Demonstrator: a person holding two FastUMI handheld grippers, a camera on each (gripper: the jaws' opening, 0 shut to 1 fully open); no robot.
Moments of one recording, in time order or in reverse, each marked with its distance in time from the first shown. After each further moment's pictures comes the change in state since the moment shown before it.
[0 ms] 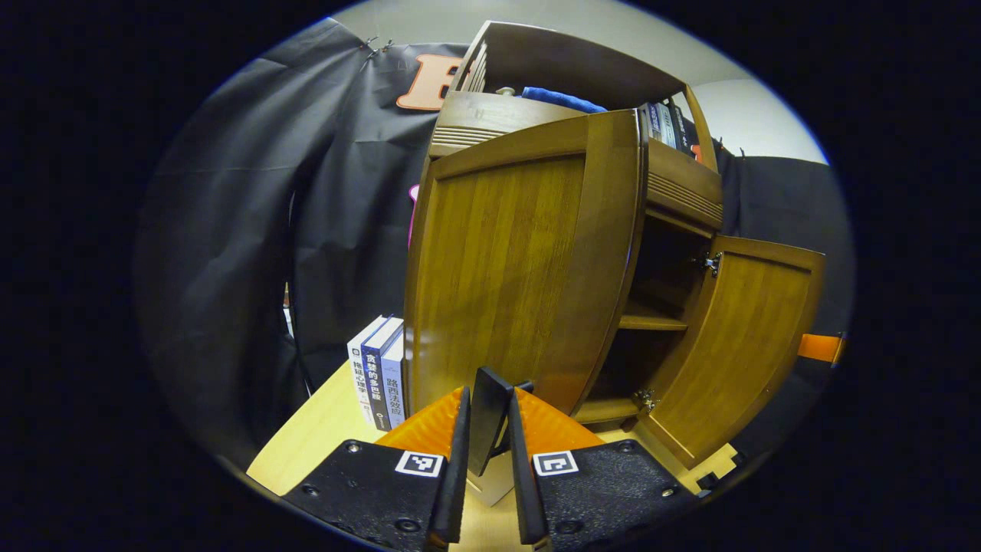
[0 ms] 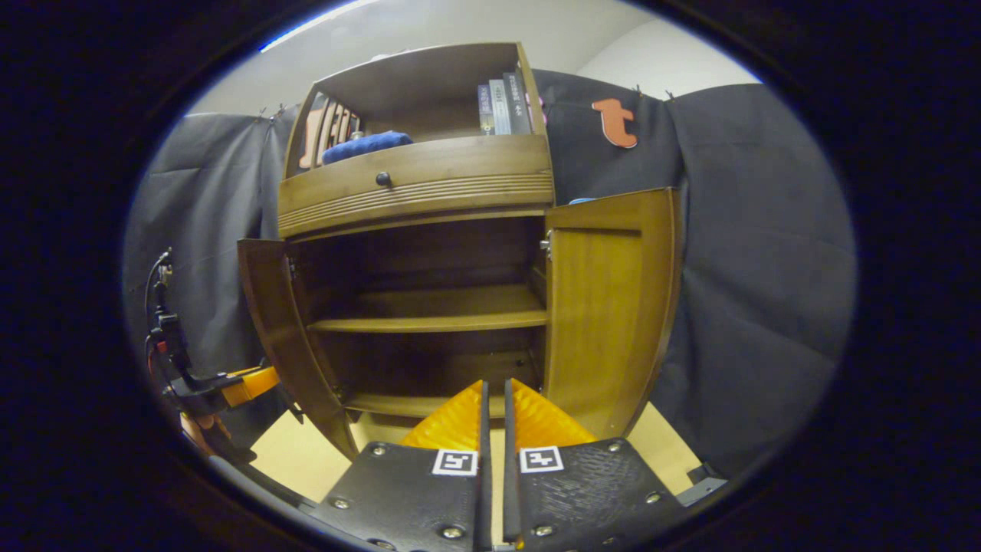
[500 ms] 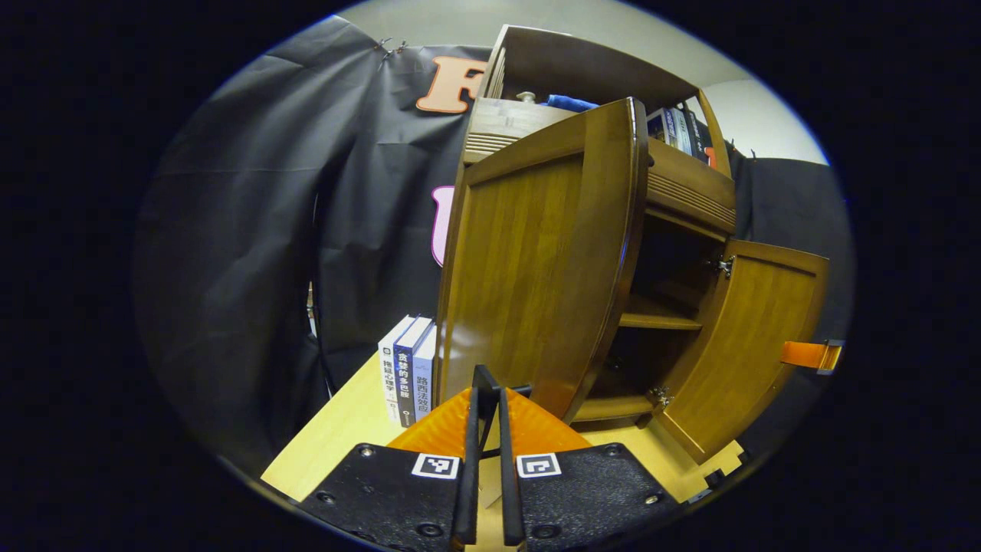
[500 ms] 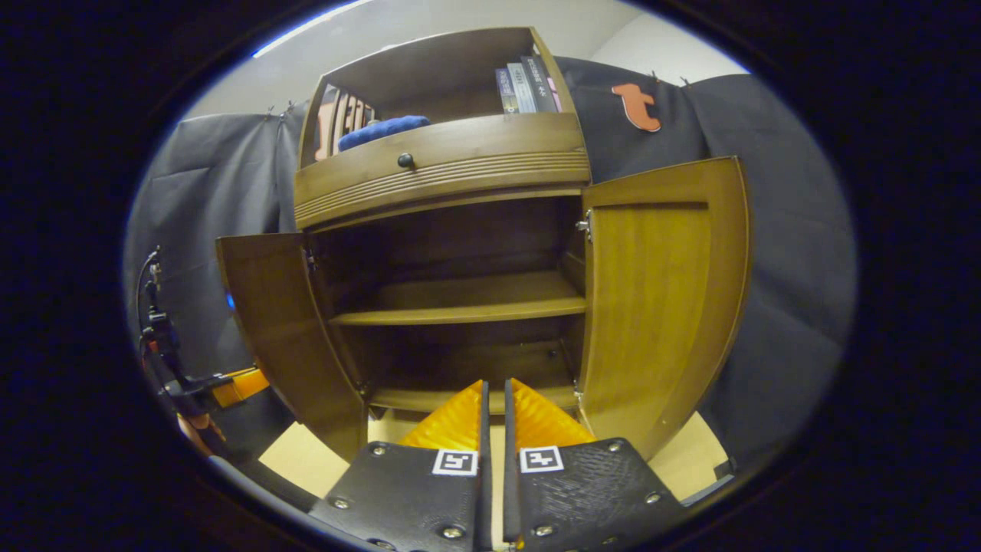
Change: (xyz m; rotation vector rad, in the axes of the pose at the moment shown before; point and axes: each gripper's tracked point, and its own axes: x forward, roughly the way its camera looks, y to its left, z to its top) left arm -0.009 0.019 0.006 -0.018 0.007 0.058; right arm 0.027 0.032 -0.018 0.023 0.045 0.089
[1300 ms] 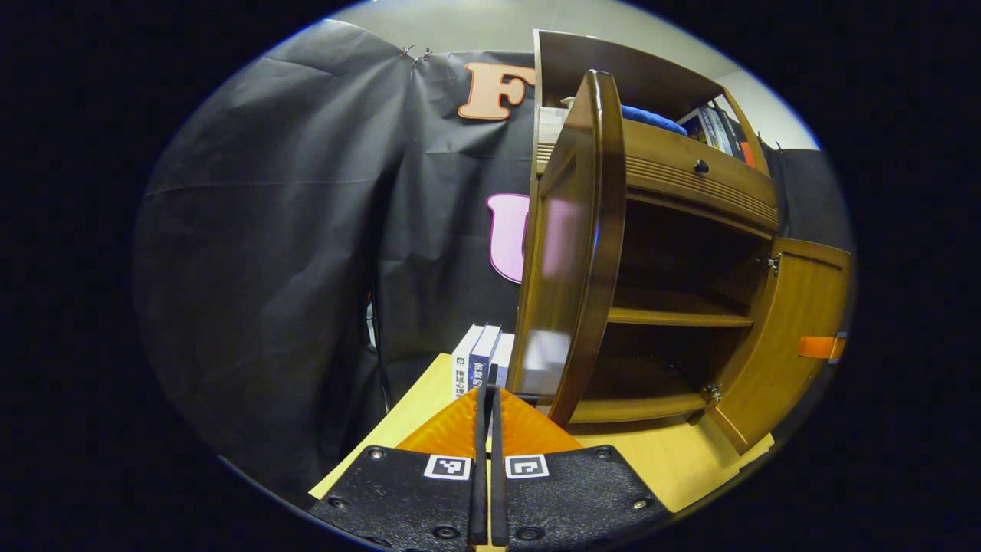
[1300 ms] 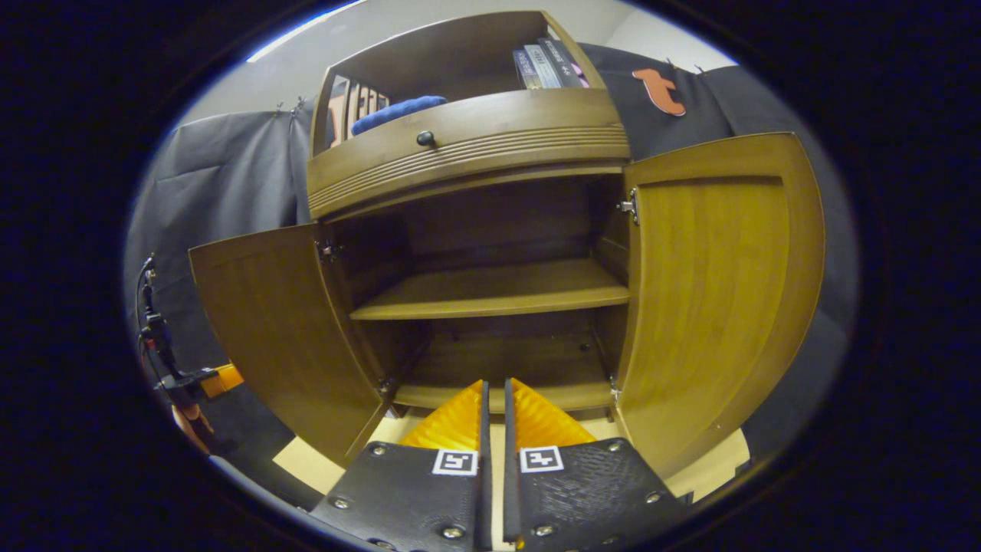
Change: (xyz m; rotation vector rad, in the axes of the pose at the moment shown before) left arm -0.006 0.055 0.005 0.042 -0.010 0.152; right arm 0.036 0.025 -0.007 0.004 0.037 0.095
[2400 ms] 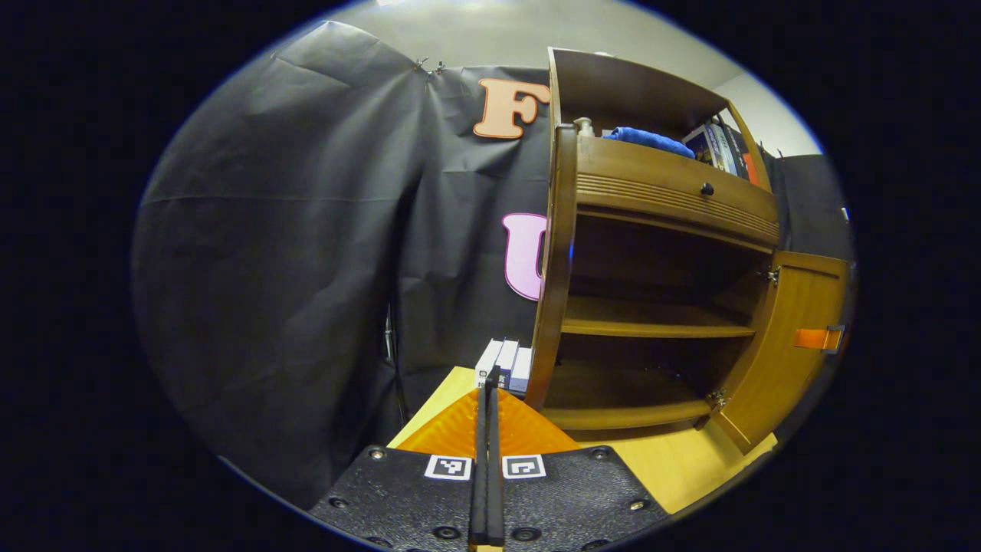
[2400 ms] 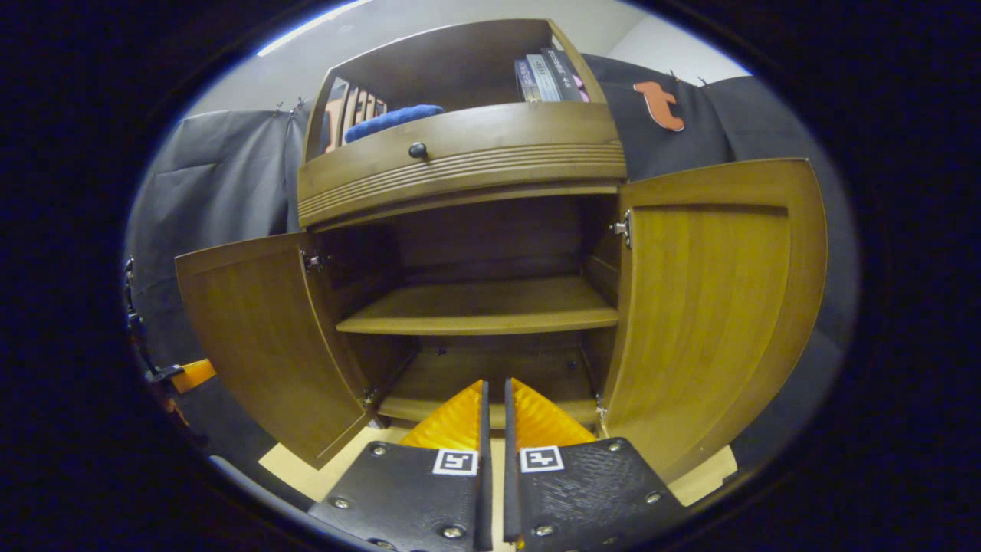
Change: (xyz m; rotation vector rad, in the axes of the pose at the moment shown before) left arm -0.016 0.017 0.021 -0.012 -0.073 0.031; right arm 0.003 -0.010 0.032 -0.045 -0.086 -0.057
